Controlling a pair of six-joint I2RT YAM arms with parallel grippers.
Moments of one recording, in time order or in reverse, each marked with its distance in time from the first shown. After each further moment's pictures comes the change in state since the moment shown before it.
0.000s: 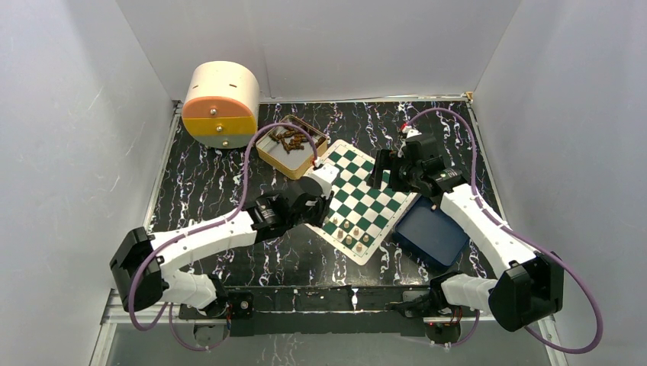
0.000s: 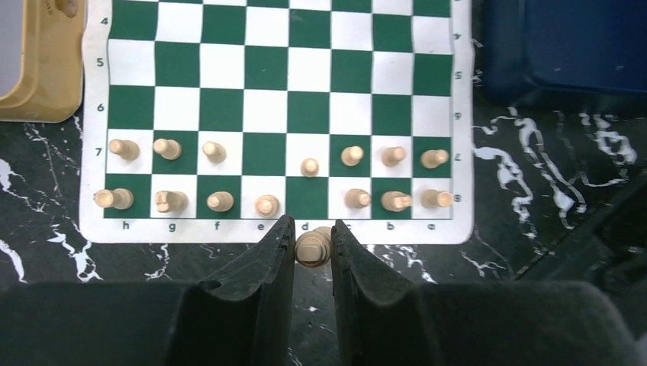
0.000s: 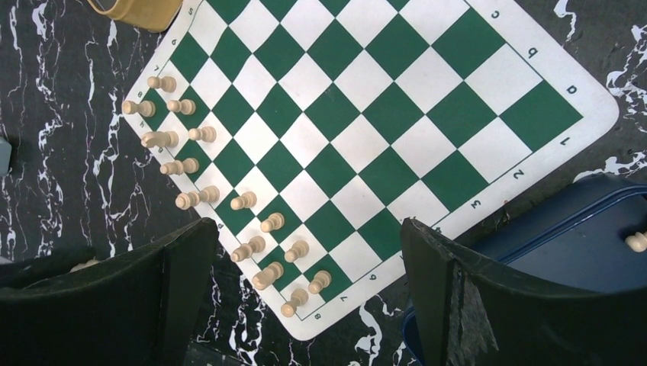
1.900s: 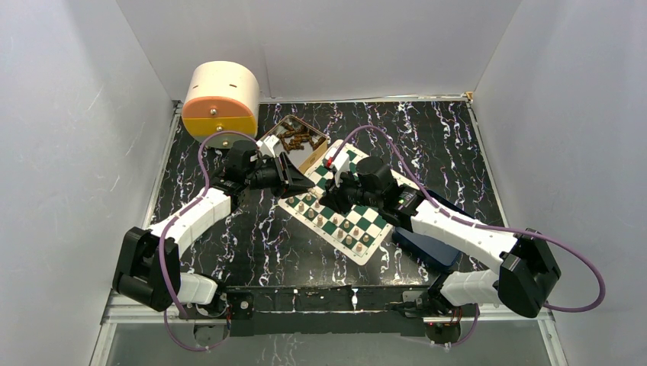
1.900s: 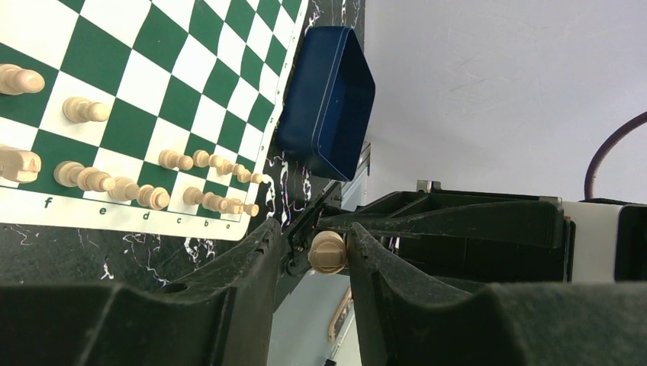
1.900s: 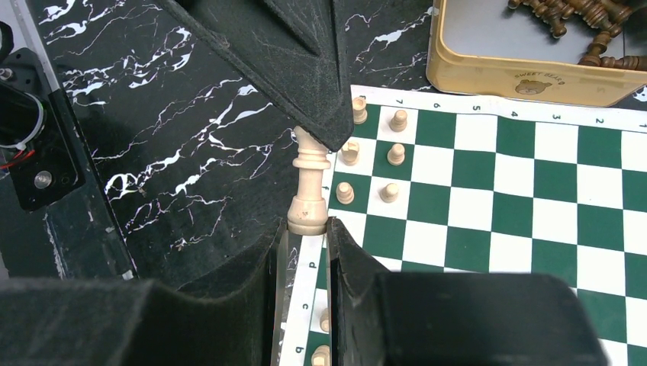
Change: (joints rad) left arm 0.621 0.040 -0.130 0.285 0.938 -0.698; right arm 0.448 0.066 -0.101 0.486 -0.145 -0.420
